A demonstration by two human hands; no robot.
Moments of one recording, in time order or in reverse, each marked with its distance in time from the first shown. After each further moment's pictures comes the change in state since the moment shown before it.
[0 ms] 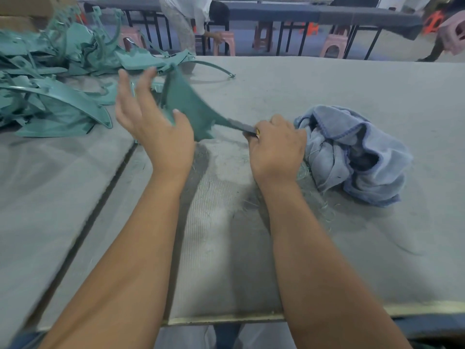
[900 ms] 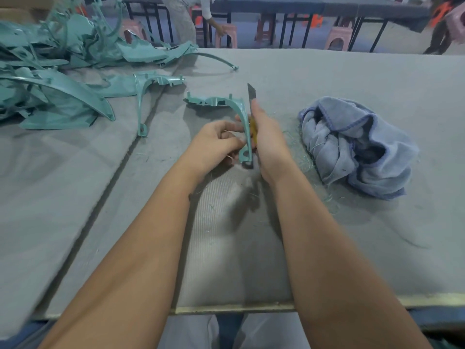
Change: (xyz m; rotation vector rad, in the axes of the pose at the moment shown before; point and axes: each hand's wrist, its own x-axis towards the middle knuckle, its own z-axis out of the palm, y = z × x) left_hand -0.027 0.006 0.011 -0.452 -0.984 -0.454; right_hand 0.005 -0.015 0.003 1.429 -0.484 0.564
